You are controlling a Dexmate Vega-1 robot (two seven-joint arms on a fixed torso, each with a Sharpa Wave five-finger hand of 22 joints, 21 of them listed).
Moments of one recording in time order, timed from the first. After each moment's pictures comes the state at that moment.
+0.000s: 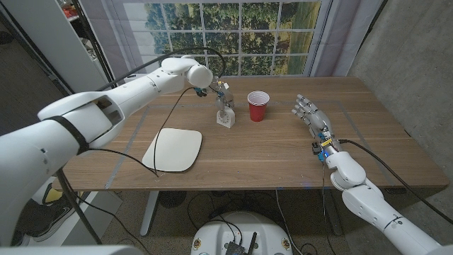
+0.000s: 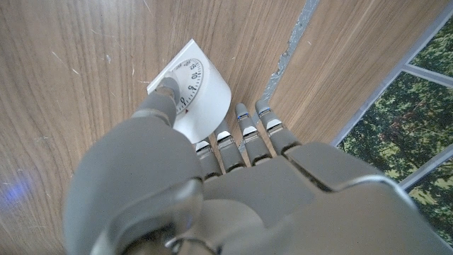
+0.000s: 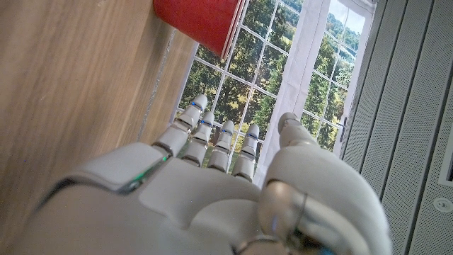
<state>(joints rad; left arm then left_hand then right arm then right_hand) -0.03 0.49 1.10 -1.14 0.72 -0.34 -0.70 0.91 0.12 0.38 -0.14 0.23 0.52 -0.16 0.32 0.25 0.52 -0.17 0.40 0.39 0.38 -0.04 0.22 0.18 0.28 0.09 0.23 0.20 -1.19 -0.60 -0.27 -1.61 0.53 0.48 -0.11 0.57 0.16 0.33 -0.11 0.17 0.33 -0.20 0.21 0.21 0.25 -0.06 0.22 0.23 0.24 -0.04 0.24 0.20 0.41 -0.01 0.19 0.17</state>
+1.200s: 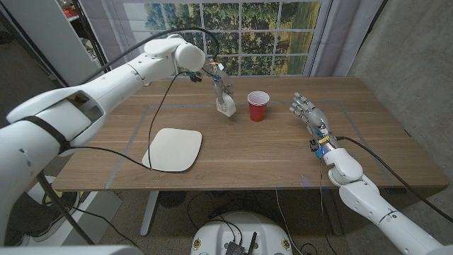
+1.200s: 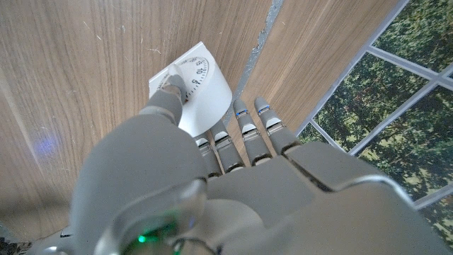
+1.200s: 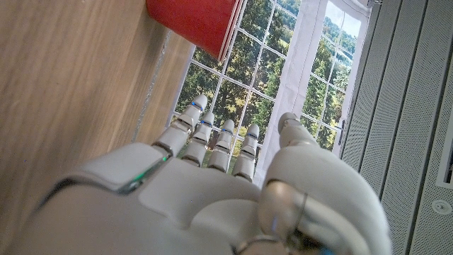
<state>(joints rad) -0.02 0.62 0.96 -1.40 0.60 -0.29 -0.84 0.94 0.15 0.40 -0.15 0.22 0.58 -0.15 0.36 0.28 0.56 -0.18 0.42 0.43 0.42 -0.05 0.22 0.18 0.30 0.09 0.25 0.20 -1.13 -0.59 -0.30 -1.57 0.53 0.48 -0.08 0.57 0.16 0.33 -0.10 0.17 0.34 -0.18 0.21 0.21 0.26 -0.06 0.22 0.23 0.24 -0.04 0.24 0.21 0.41 -0.01 0.19 0.17</state>
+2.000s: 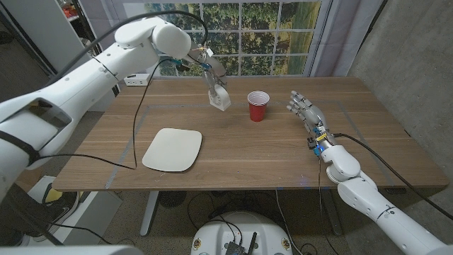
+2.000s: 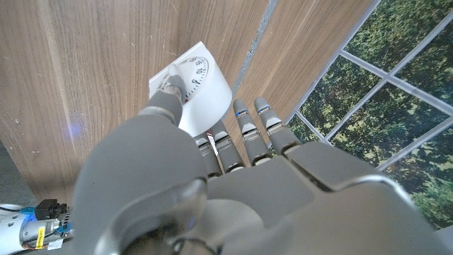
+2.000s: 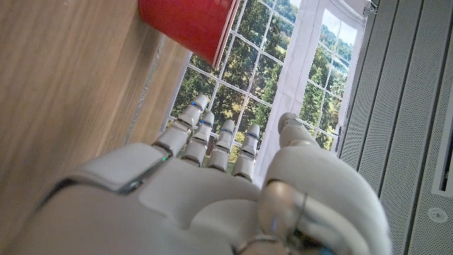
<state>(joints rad) 0.08 0.79 0.79 -1.76 0.53 -0.18 -1.00 0.94 0.16 0.39 -0.14 0.21 0.58 -0.15 0.36 0.29 0.56 -0.18 0.42 0.43 0.42 -0.05 0.22 0.19 0.30 0.09 0.25 0.20 -1.11 -0.59 -0.31 -1.57 0.52 0.47 -0.08 0.57 0.16 0.33 -0.10 0.17 0.34 -0.18 0.21 0.21 0.26 -0.06 0.22 0.23 0.24 -0.04 0.24 0.21 0.41 -0.01 0.19 0.17</state>
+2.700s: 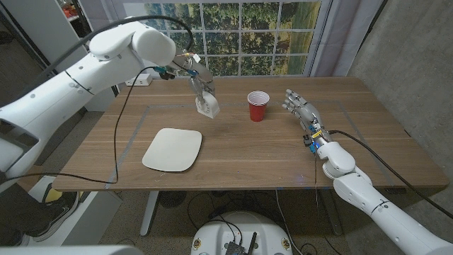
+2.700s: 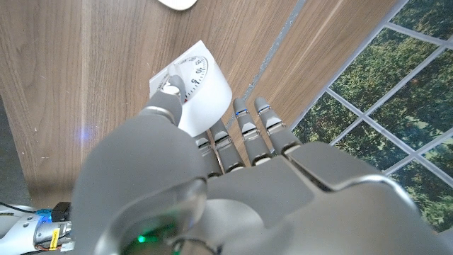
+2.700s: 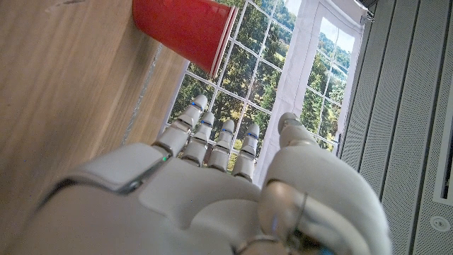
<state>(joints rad) 0.25 0.95 0.66 -2.03 0.51 0.01 -1.07 0.93 0.16 0.38 -0.13 0.21 0.58 -0.14 0.36 0.30 0.56 -0.18 0.42 0.44 0.43 -0.05 0.22 0.19 0.30 0.09 0.25 0.20 -1.05 -0.57 -0.34 -1.54 0.51 0.45 -0.05 0.57 0.16 0.33 -0.10 0.17 0.34 -0.18 0.21 0.21 0.26 -0.06 0.22 0.24 0.24 -0.04 0.24 0.21 0.41 -0.01 0.19 0.17</state>
